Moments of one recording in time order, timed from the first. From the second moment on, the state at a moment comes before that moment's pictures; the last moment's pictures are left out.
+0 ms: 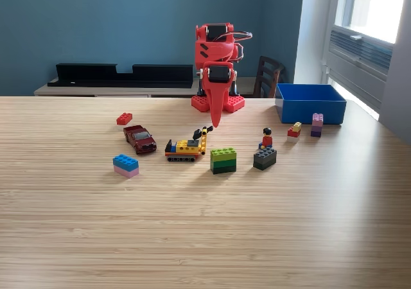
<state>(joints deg) 2.7 194.9 175.9 63.0 -4.8</state>
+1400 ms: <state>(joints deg) 1.0 194.9 174.3 64.2 -4.9</state>
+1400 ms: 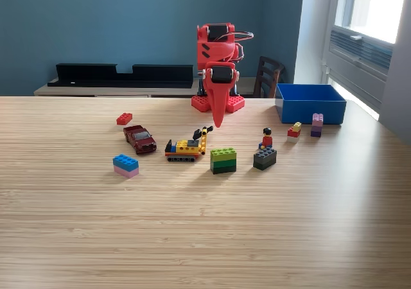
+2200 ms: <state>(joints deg) 1.4 136.7 126.5 65.0 1.0</state>
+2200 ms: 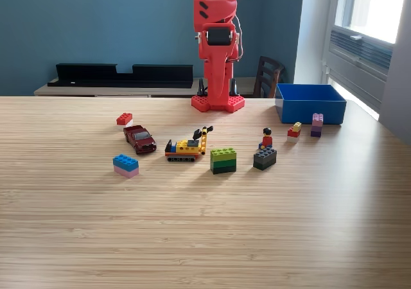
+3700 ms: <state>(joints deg) 1.0 65.1 76.3 70.0 -0.1</state>
